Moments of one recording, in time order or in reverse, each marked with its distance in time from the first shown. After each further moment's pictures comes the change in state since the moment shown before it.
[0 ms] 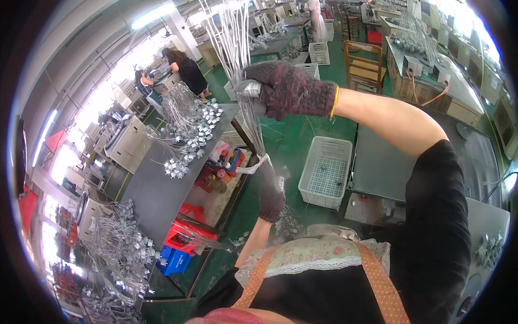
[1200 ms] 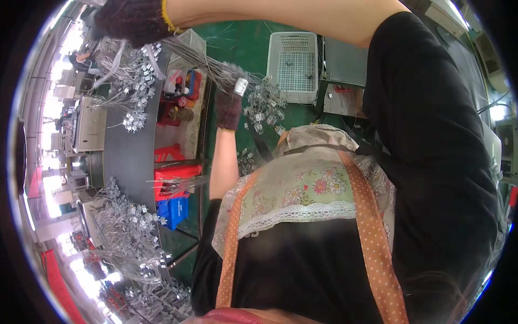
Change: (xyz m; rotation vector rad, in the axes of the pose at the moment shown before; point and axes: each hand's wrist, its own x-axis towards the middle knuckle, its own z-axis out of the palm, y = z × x) left_hand 0.033 -0.055 0.013 -0.698 -0.234 -0.042; right_hand 0.078 0.035 0.067 -1.199 0.474 -0.632
